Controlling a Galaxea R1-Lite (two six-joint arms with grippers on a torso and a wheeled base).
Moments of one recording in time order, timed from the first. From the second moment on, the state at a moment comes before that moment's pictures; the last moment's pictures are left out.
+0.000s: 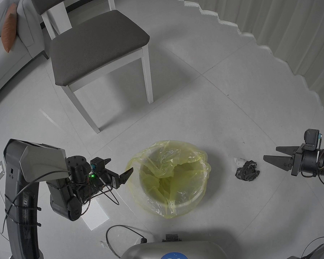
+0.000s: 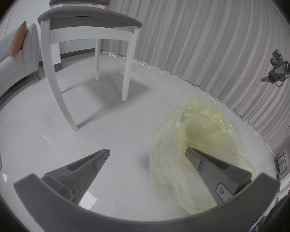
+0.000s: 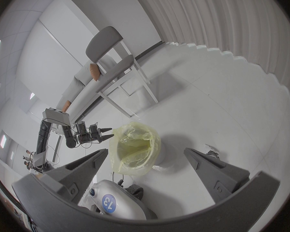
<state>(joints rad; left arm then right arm) -0.24 2.43 -0.63 -1.55 -0.27 0.05 0.01 1.43 -0.49 -0.53 0.61 0.04</state>
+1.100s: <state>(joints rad) -0.19 2.39 -0.49 -1.55 -0.30 0.04 -0.03 1.46 -0.49 -0.53 0.61 0.03</state>
